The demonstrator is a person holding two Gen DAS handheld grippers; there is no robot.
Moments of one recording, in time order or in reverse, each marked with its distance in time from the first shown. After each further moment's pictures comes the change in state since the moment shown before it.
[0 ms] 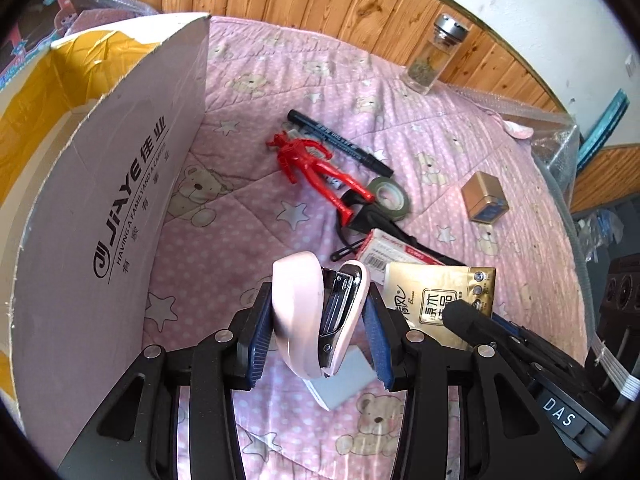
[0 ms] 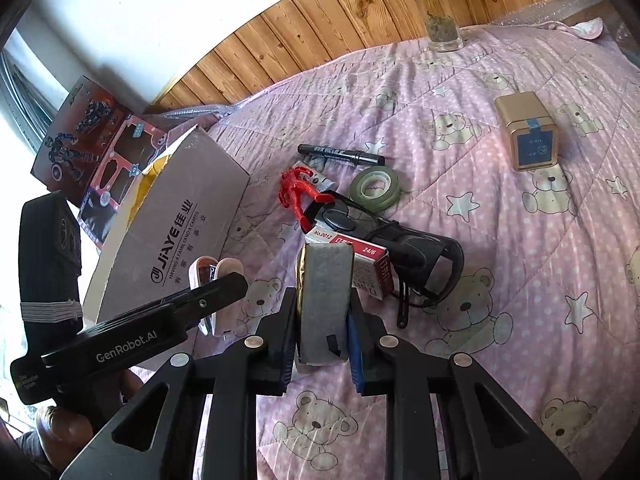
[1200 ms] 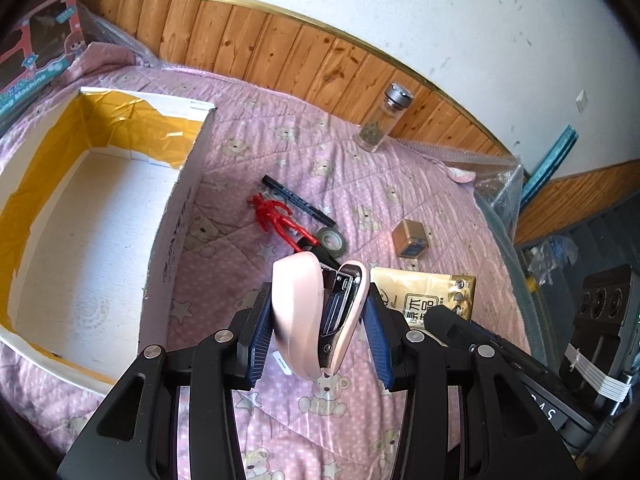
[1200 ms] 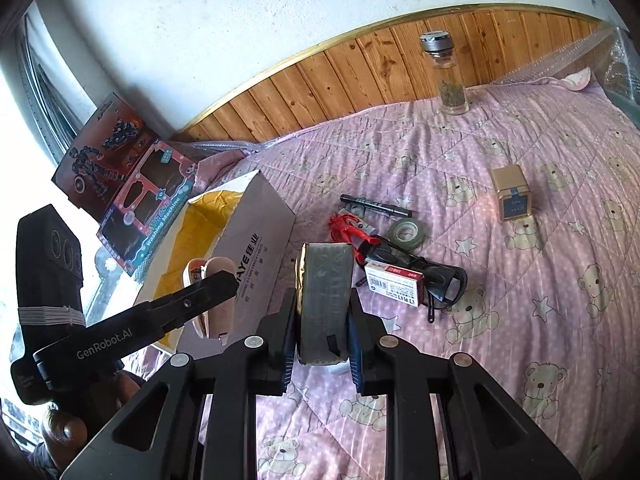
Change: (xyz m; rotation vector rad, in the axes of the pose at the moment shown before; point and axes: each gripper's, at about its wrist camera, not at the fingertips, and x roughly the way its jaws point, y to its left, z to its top) left arm -0.115 0.014 -0.003 -0.032 -0.151 -0.164; right arm -0.089 0.076 -0.002 -0.053 -0.127 -0.014
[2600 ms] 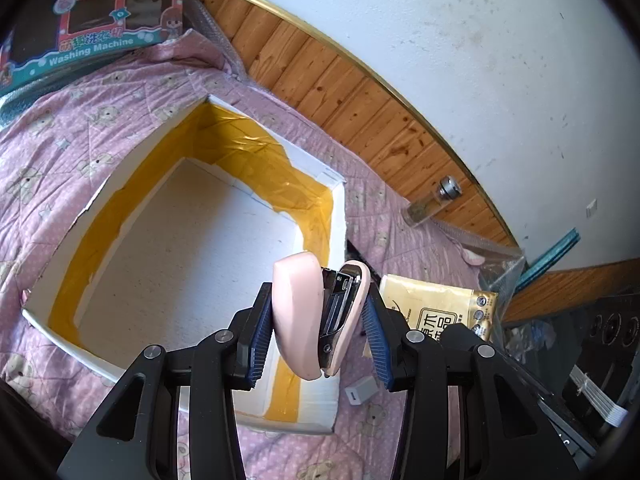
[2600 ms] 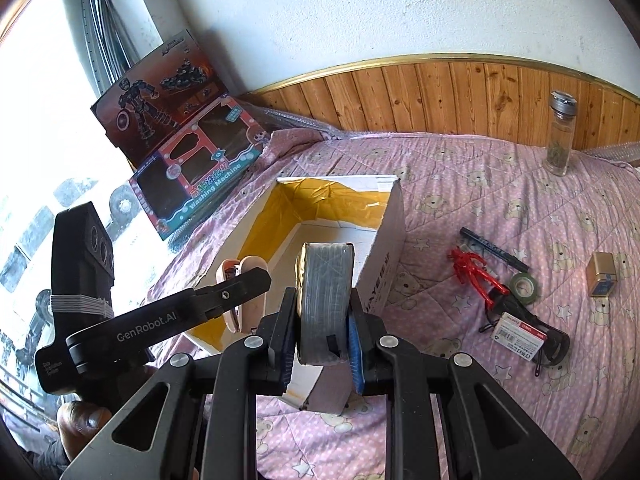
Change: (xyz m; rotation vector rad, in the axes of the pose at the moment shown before) left arm -0.069 0.157 0.029 -0.265 -0.133 -0.026; right arm 0.054 0.168 0.015 -0.253 0.049 0.056
